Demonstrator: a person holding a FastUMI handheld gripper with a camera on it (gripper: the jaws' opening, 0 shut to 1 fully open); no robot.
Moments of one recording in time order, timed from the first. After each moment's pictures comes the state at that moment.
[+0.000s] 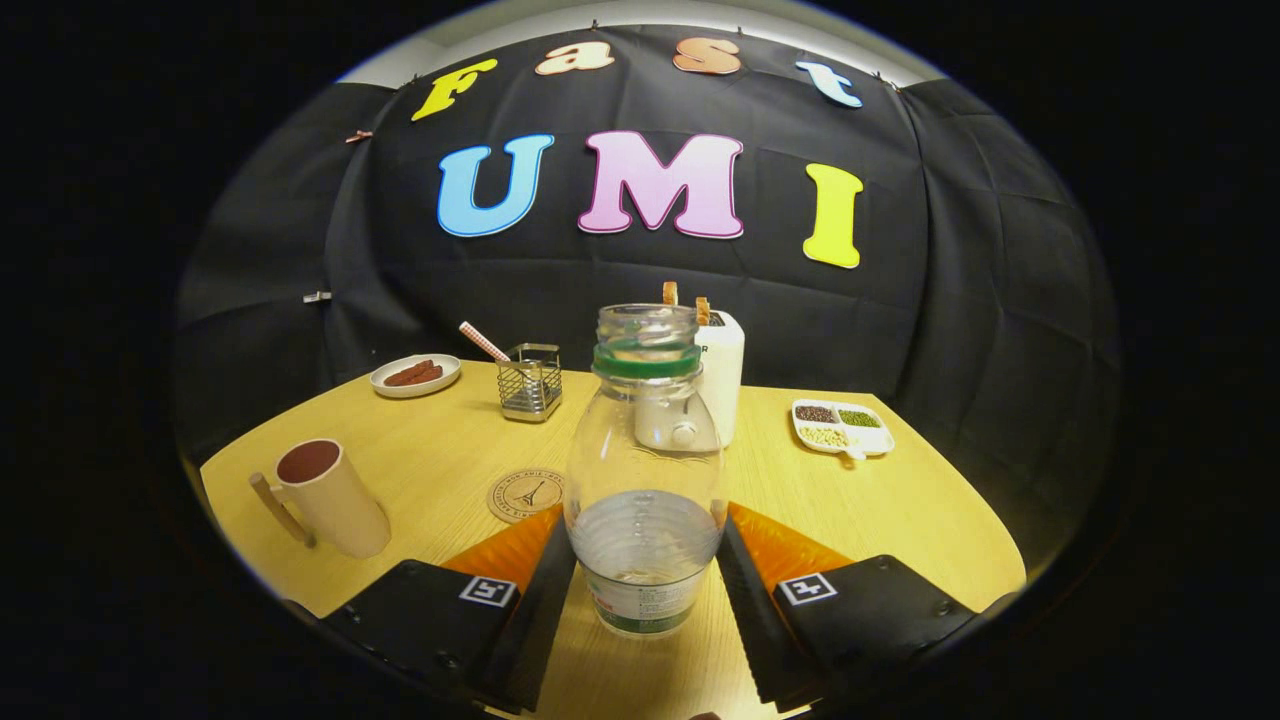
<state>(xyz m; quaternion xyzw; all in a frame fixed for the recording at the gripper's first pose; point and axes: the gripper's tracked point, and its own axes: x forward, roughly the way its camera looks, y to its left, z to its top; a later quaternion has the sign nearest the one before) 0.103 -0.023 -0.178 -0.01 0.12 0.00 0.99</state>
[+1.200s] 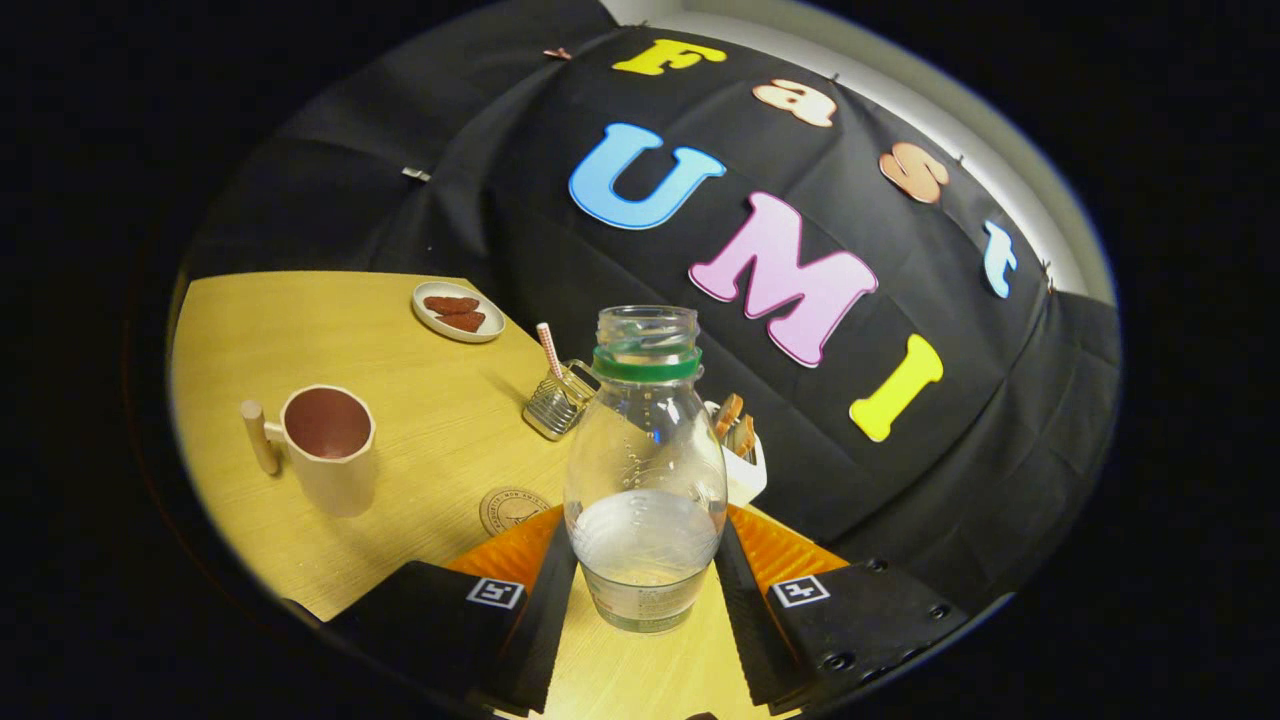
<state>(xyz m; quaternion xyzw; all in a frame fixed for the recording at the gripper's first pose) 0.114 0.053 -0.090 -0.32 0.08 0.04 0.94</state>
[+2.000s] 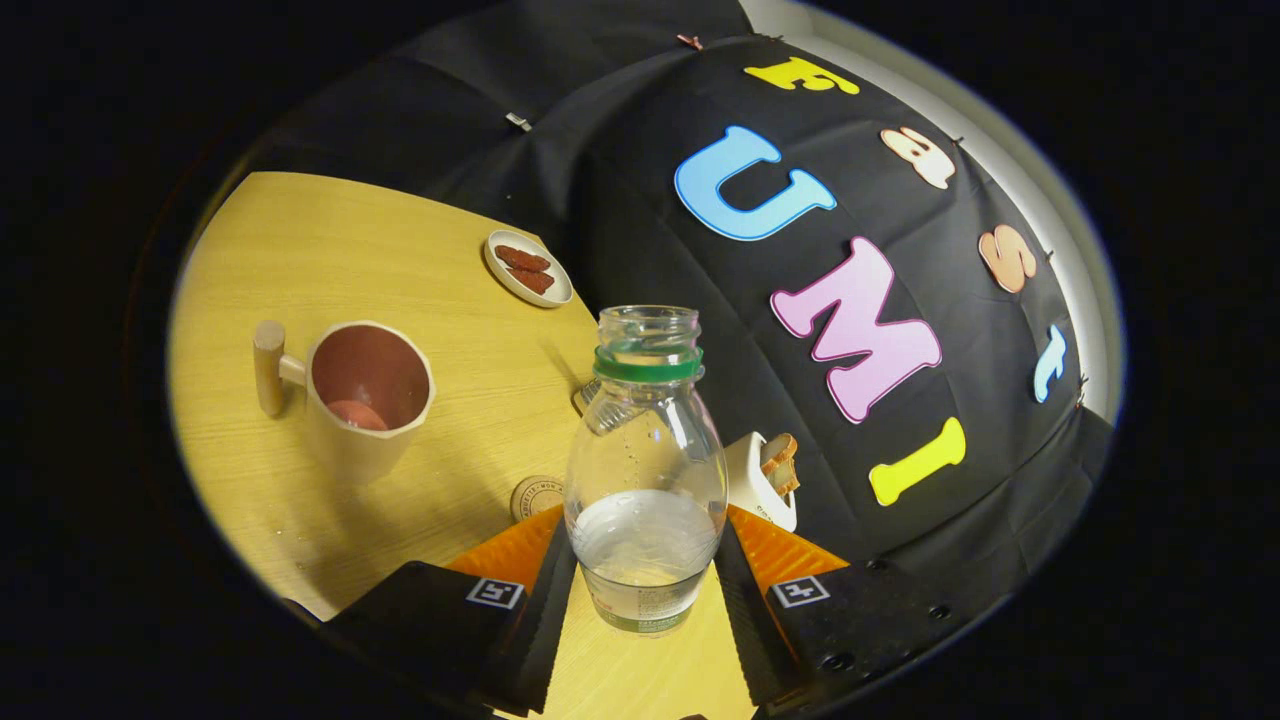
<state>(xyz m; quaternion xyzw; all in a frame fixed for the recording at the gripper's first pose) 0.130 0.095 -0.132 -0.45 0.09 0.08 0.89</state>
